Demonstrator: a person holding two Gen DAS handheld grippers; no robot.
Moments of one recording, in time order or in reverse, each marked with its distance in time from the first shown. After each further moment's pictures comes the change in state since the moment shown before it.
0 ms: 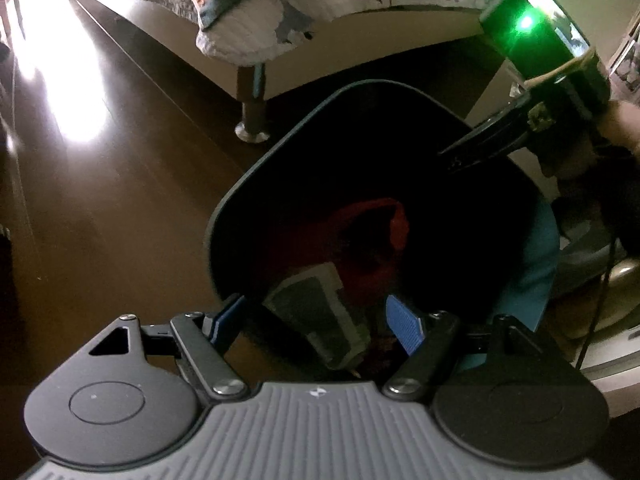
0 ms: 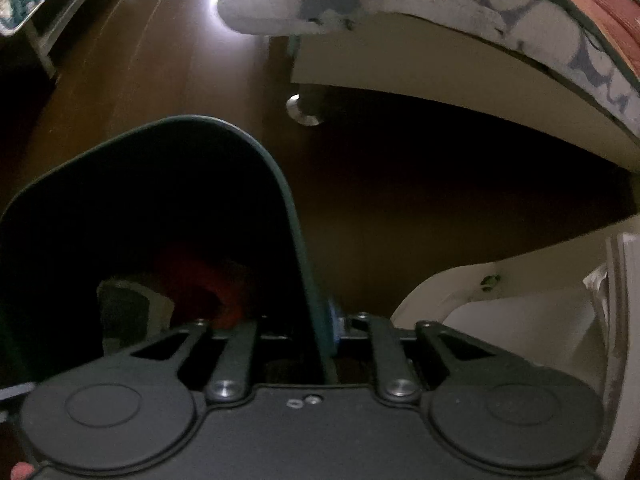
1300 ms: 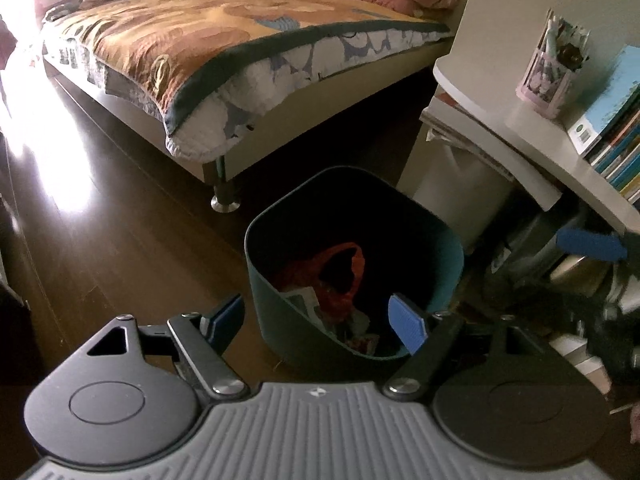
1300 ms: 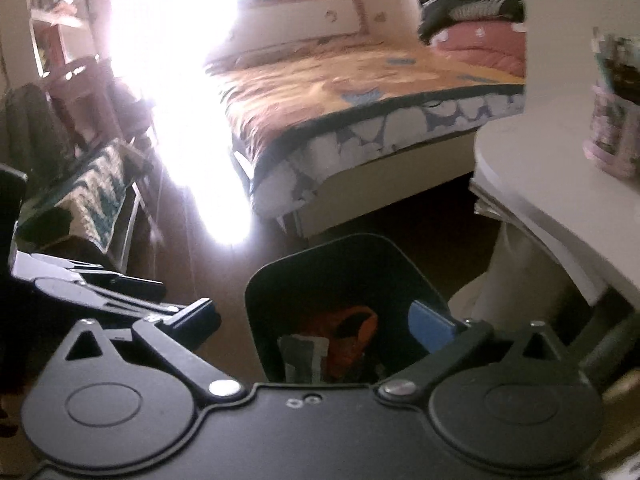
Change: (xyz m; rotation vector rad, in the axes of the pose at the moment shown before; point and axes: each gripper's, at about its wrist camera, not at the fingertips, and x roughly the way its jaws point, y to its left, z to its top) left arm -0.118 -0.057 -0.003 0.145 -0.153 -0.033; right arm -0.208 0.017 -0.194 0.429 -0.618 0.143
